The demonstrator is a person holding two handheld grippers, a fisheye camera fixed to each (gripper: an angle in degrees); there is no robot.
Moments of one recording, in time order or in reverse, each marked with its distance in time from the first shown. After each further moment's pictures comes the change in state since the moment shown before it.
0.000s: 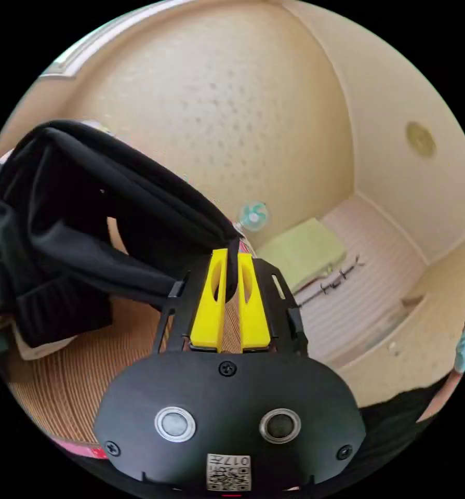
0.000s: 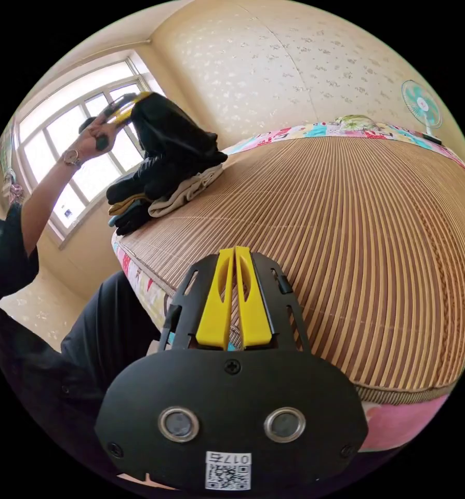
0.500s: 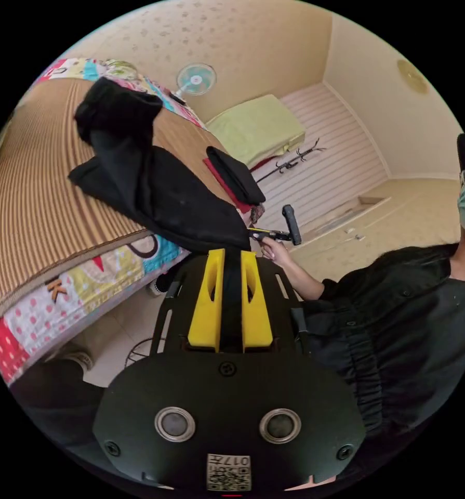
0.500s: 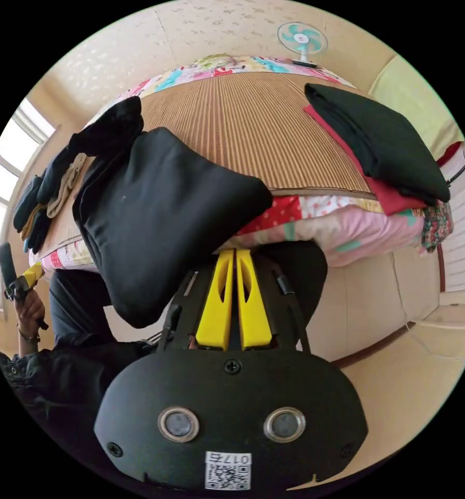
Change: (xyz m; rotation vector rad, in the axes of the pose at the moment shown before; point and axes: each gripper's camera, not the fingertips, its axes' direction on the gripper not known) left arm 0.064 0.270 -0.018 -0.507 0.242 -0.052; right arm 0.027 0.072 -0.189 -0.308 0.570 0.480
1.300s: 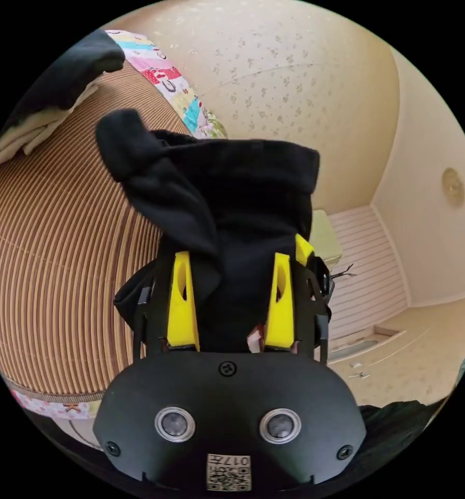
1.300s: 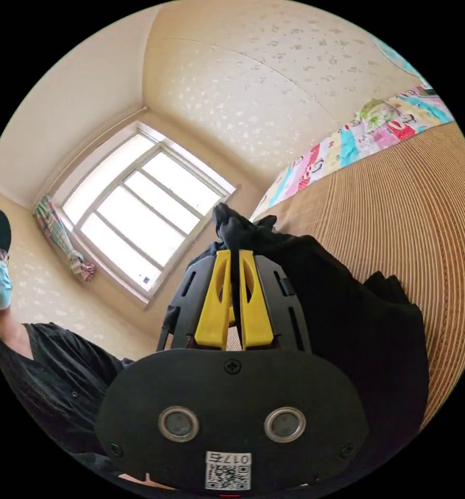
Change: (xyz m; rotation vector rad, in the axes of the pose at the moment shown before) left arm -0.013 -0.099 -0.008 0.572 -0.056 -0.343; right arm -0.175 -0.107 -0.099 0.315 -1.120 -0.340
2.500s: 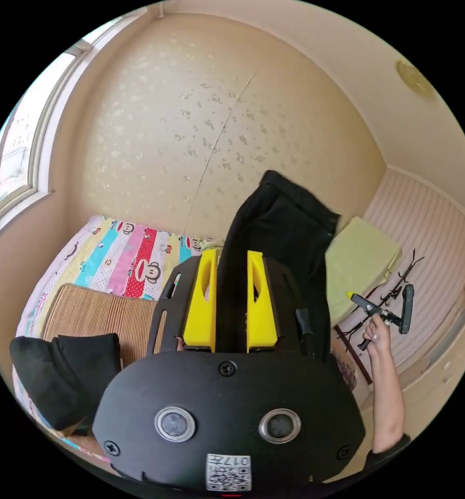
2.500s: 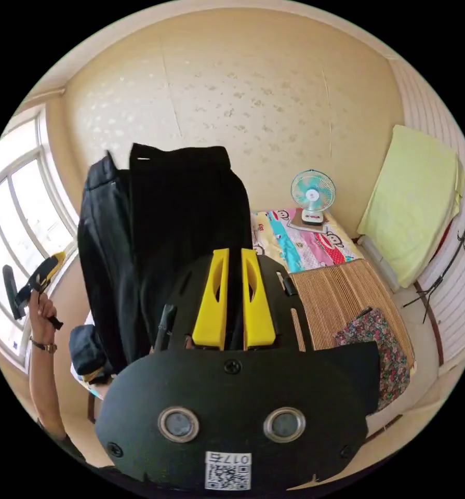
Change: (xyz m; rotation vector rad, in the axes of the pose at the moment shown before) left arm 0.317 -0.226 0.077 0.191 -0.469 0.626; right arm -0.121 -0.399 -0.144 0.042 1.044 -0.120
